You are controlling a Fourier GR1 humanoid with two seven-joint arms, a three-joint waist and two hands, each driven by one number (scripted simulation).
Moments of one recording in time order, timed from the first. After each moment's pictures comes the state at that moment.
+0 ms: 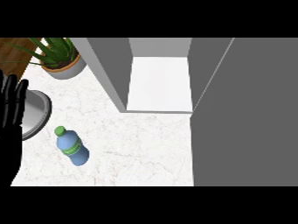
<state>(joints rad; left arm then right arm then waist) 0.01 0.07 0.01 -2.10 0.02 0.03 -0.04 0.00 -0.10 0.02 -2.10 -0.02 -0.01 0.03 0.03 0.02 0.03</state>
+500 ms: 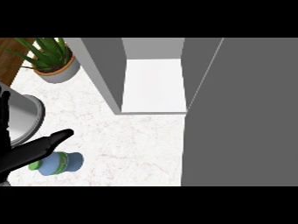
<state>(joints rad) 0.00 0.04 0.08 -2.07 -0.24 0.28 0.33 0.13 -0.08 0.07 -2.20 -0.11 0.04 0.11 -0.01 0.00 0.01</state>
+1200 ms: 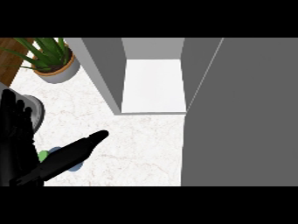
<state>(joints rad) -0.02 0.00 -0.26 -2.17 -0.71 0.55 0.86 0.43 -0.08 0.17 -2.42 -0.17 0.10 0.19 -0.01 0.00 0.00</state>
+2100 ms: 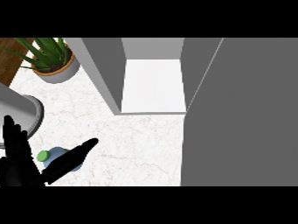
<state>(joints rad) 0.18 0.03 -0.23 -2.04 -0.64 0.70 0.68 0.70 -0.09 0.24 -2.47 -0.12 0.16 0.03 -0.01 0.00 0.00</state>
